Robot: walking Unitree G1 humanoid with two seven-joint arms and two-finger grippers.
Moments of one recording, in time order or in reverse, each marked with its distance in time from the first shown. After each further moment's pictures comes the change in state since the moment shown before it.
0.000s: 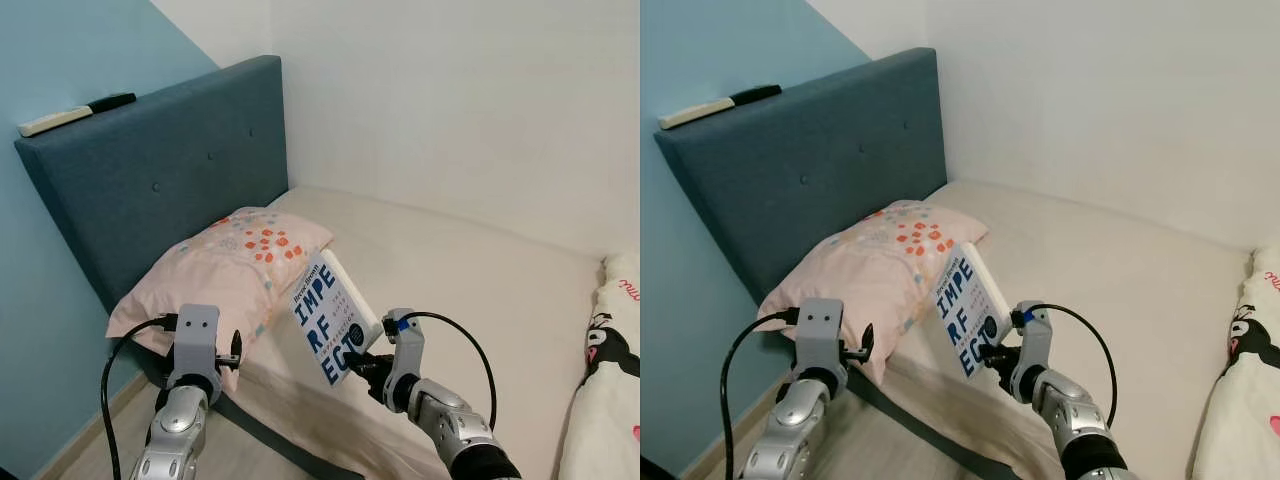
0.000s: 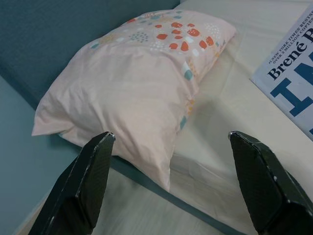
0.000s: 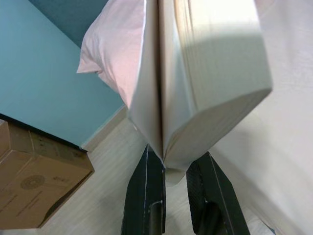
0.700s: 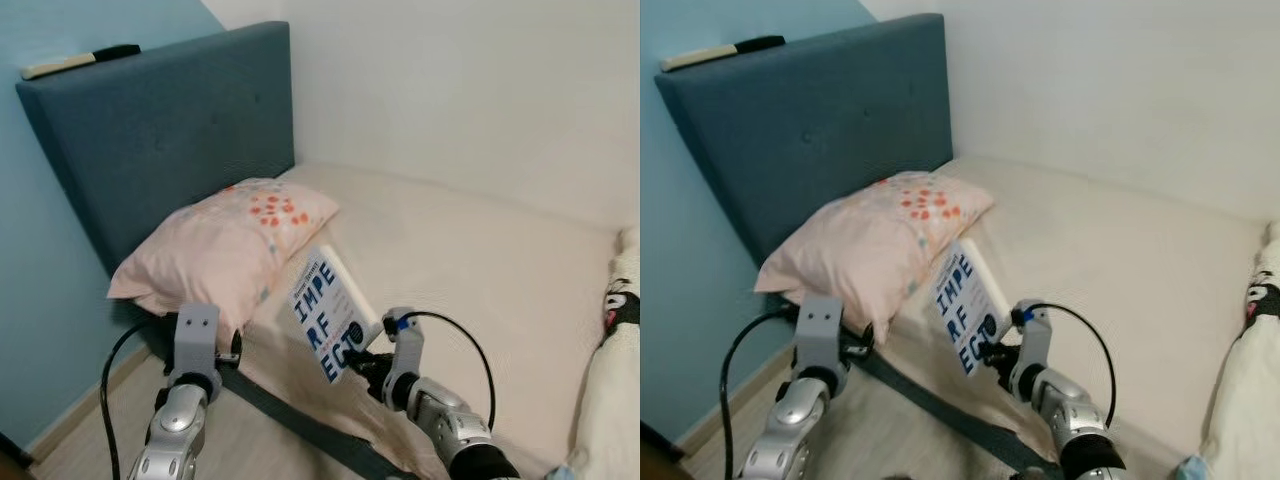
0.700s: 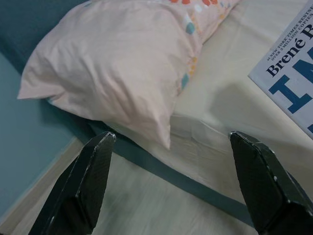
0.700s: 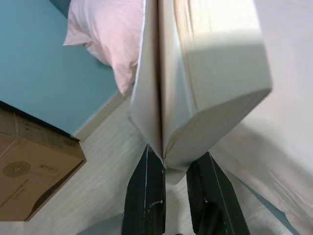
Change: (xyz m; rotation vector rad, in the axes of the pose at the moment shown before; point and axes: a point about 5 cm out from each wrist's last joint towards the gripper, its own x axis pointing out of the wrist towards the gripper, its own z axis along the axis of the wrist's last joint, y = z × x) left arm 0.001 -0.001 0.001 0.003 -0.003 -0.009; right arm 0.000 0.000 0.002 -0.006 -0.015 -0.003
